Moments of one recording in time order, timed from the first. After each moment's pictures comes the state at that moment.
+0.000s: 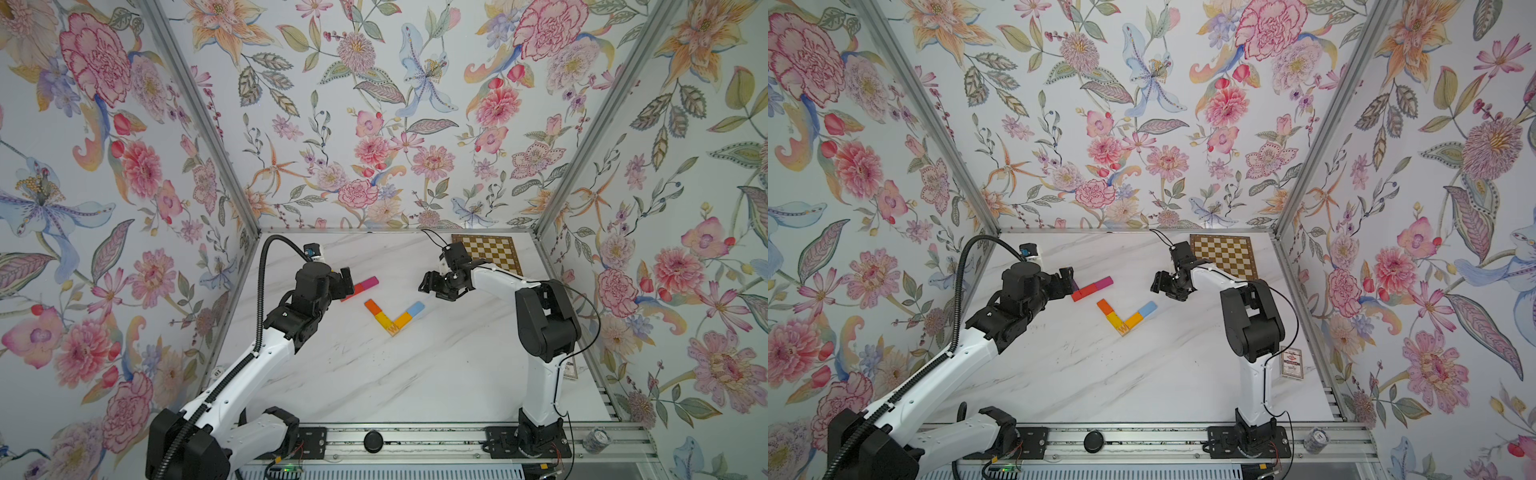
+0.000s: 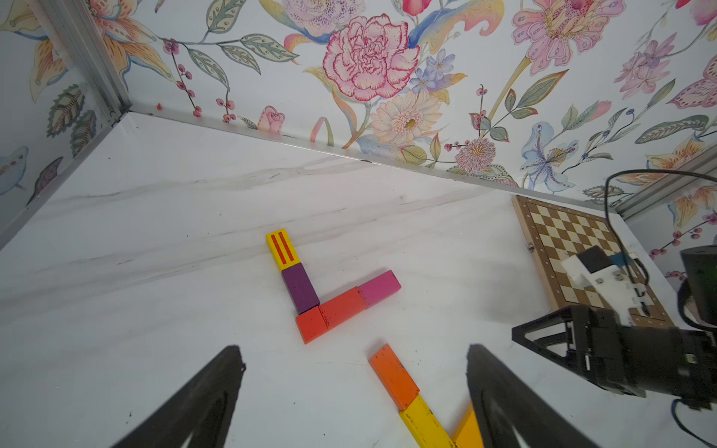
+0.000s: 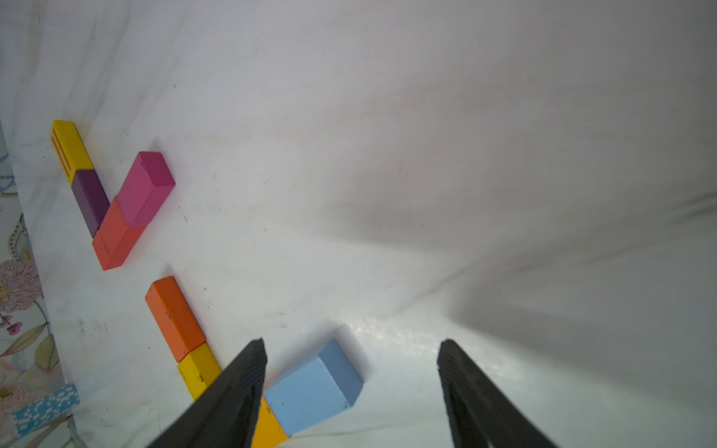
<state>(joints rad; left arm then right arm) -0.43 1.13 0.91 -0.24 -0.29 -0.39 0.36 1.98 1.41 -0.49 -0.30 0.53</state>
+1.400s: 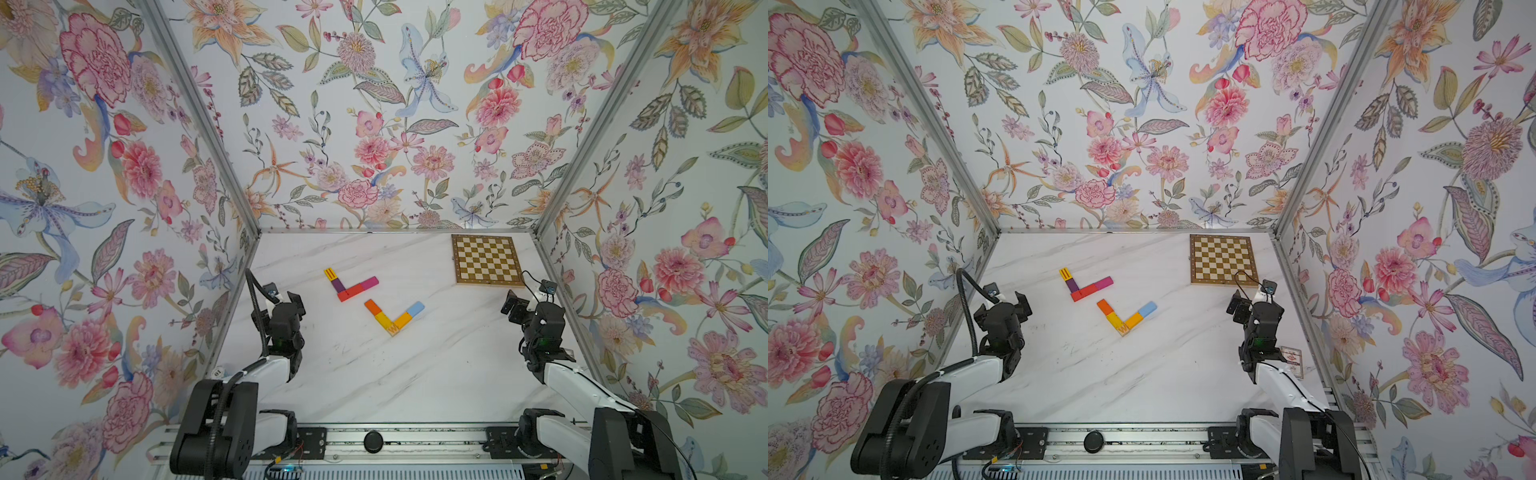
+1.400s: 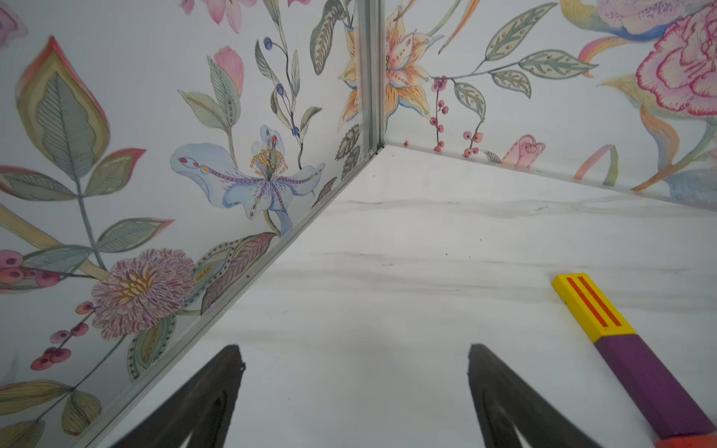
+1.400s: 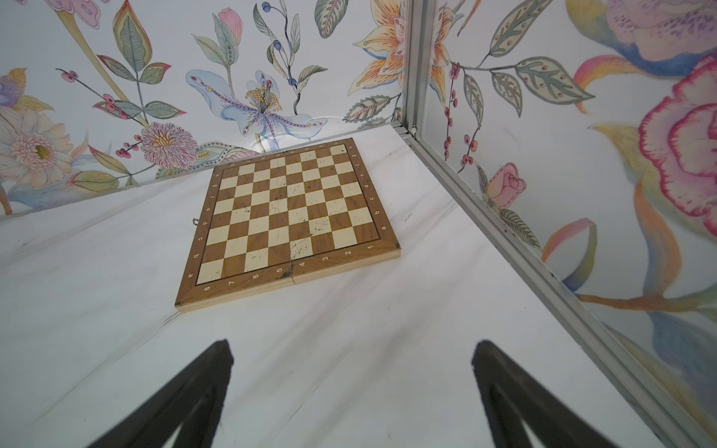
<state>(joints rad) -0.08 1.31 0.26 0.74 -0.59 -0.09 -0.04 1.12 0.31 0.51 0.17 0.16</state>
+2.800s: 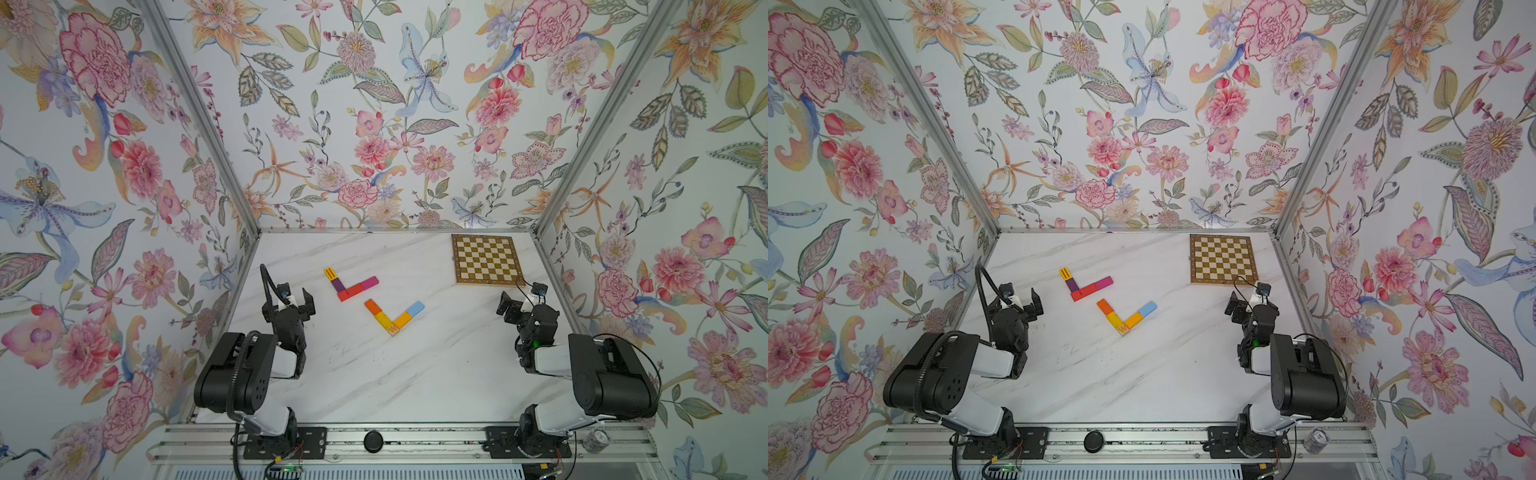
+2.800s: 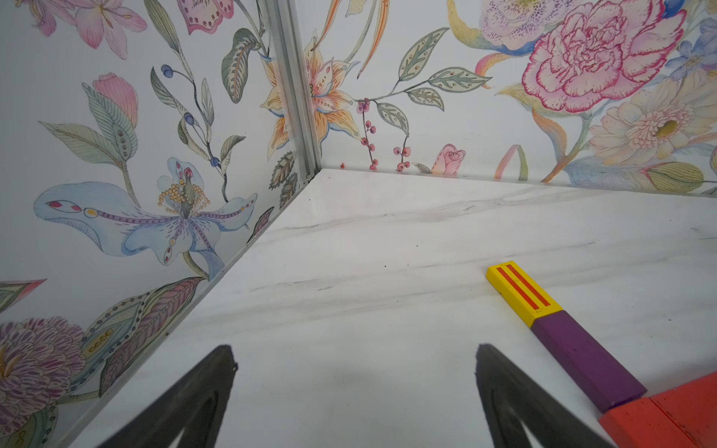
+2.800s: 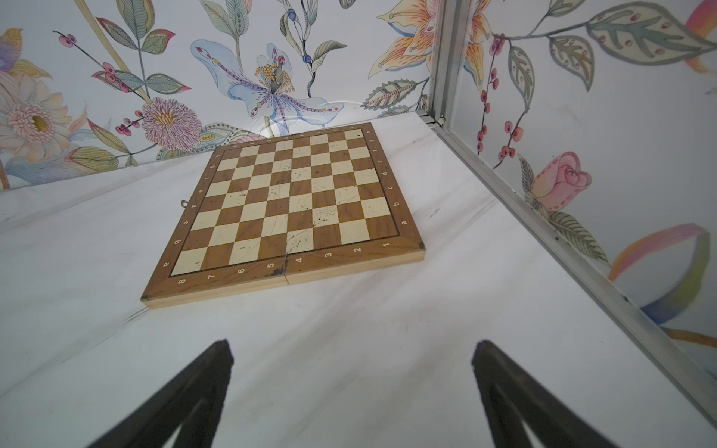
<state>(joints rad) -0.07 1.58 0.26 1.17 -0.40 0.02 -0.09 1.54 0.29 0.98 0.04 0.10</state>
